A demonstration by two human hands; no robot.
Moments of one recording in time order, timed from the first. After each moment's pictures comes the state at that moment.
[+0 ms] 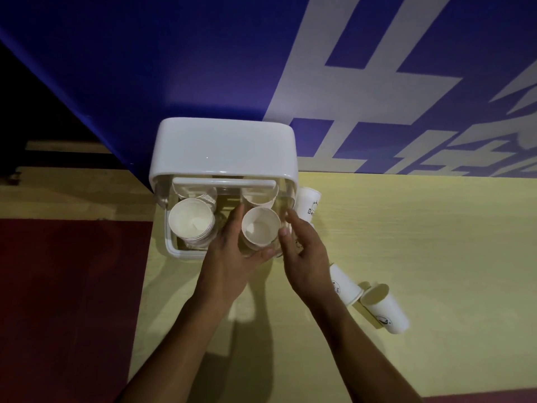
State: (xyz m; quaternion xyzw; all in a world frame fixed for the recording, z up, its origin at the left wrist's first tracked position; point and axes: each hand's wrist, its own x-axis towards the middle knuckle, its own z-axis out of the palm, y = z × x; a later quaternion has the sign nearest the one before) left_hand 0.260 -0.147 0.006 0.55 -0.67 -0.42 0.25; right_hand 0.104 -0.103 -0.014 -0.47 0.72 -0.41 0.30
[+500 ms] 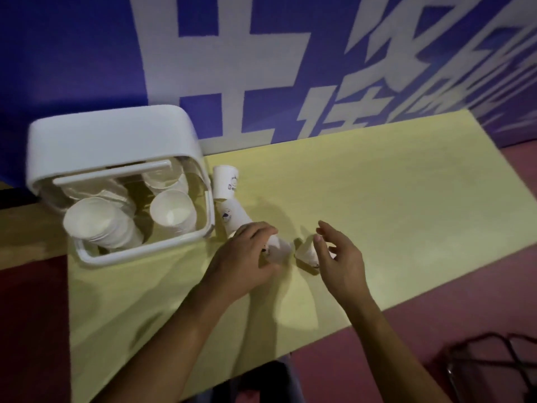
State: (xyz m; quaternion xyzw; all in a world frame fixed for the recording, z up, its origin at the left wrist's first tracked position) left_hand 0.154 -0.072 -0.008 0.30 -0.89 -0.34 0.08; right_hand -0.020 0.061 0.009 -0.29 0.84 -0.39 0.25
